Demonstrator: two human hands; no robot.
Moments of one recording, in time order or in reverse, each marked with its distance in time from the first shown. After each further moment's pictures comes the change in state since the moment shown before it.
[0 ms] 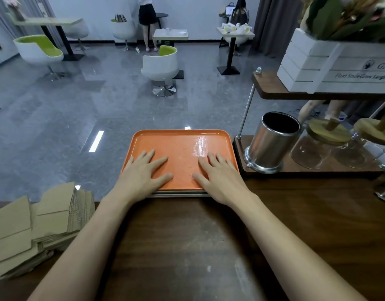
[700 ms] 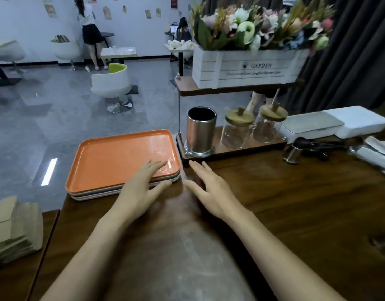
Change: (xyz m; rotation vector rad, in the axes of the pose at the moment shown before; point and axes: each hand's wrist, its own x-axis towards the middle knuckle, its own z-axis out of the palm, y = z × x) left_hand -0.067 0.131 0.023 -0.451 0.123 0.336; right_hand -0.151 0.061 -0.008 0.553 0.305 0.082
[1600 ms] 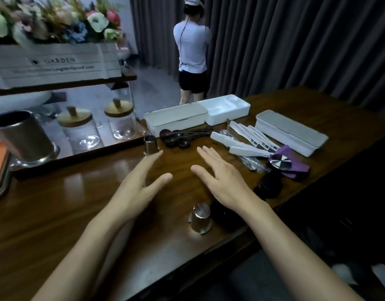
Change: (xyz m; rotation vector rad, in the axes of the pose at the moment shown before) left_hand 0.027 0.345 0.266 -0.218 -0.177 0.160; right_hand -0.209 0.228 -0.327 -0.115 0.163 0.213
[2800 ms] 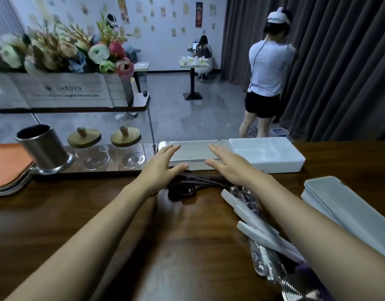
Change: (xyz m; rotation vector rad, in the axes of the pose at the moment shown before) left_hand 0.235 -0.002 0.051 0.347 0.270 -0.266; right_hand 0.301 0.121 -0.069 -0.133 -0.343 -0.326
